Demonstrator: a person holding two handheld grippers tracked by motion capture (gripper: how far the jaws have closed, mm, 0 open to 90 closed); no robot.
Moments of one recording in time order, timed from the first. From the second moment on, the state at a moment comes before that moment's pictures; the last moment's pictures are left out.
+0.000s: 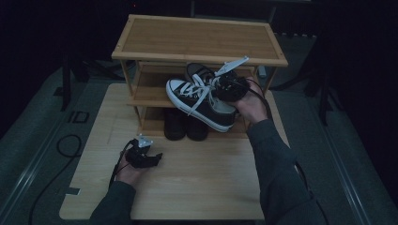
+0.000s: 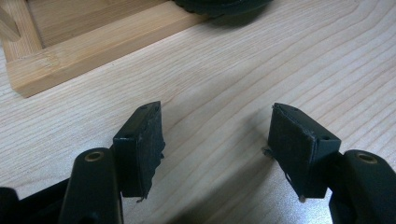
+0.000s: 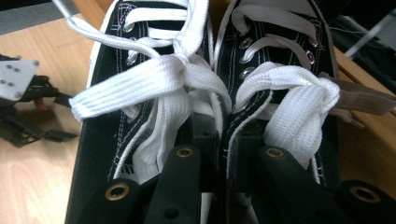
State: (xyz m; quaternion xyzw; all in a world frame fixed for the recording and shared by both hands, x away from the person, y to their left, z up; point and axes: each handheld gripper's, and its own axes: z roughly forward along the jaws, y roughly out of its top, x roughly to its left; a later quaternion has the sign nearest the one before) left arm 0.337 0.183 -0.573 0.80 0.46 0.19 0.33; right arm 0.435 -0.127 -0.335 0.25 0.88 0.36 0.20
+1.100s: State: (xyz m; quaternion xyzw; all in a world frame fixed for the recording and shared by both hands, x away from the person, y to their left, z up) left arm 0.337 0.183 -0.573 0.81 0.45 0.19 0.33; right arm 0.424 -0.112 -0.340 0.34 0.83 0.33 0.28
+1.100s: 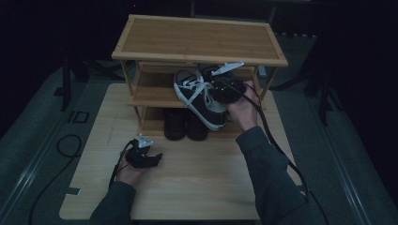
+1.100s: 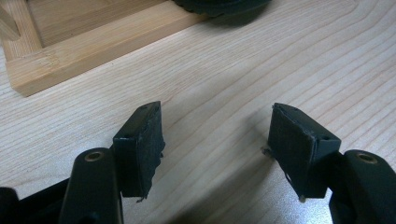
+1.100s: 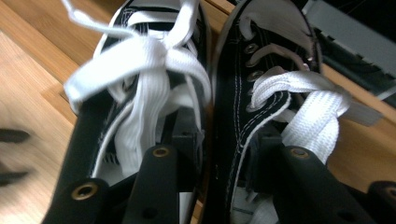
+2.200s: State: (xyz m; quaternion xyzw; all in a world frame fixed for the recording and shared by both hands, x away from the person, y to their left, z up) left arm 0.336 0.181 -0.573 0.81 0.45 0.19 0.32; right arm 0.400 -0.147 -0.311 0.22 0.86 0.39 0.24
